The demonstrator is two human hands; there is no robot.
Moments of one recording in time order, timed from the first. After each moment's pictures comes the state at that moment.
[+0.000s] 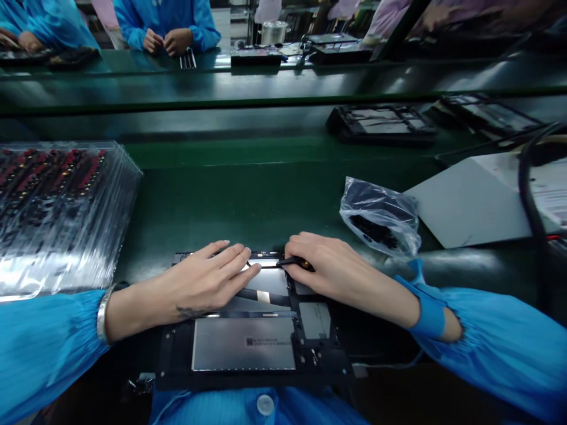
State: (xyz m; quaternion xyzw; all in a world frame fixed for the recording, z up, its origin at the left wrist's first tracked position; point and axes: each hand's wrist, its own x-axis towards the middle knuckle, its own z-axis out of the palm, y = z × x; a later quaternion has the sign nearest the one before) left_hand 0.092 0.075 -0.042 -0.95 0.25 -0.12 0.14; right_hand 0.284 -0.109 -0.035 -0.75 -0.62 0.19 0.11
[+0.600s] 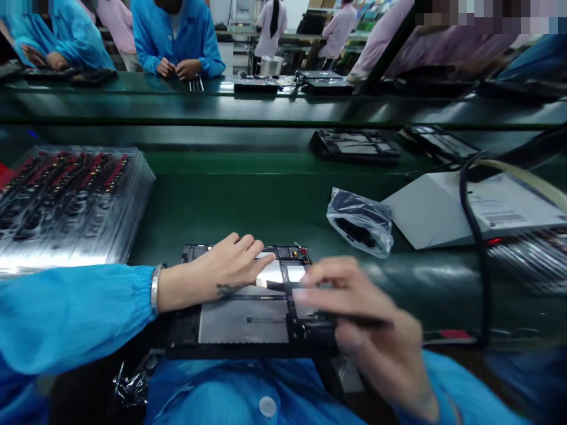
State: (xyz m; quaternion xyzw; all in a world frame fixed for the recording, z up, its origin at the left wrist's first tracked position) left_hand 0.114 0.047 -0.044 -0.97 0.17 -0.07 0.15; right_hand 0.213 -0.162 -0.023 -0.63 -0.58 0.04 0.51
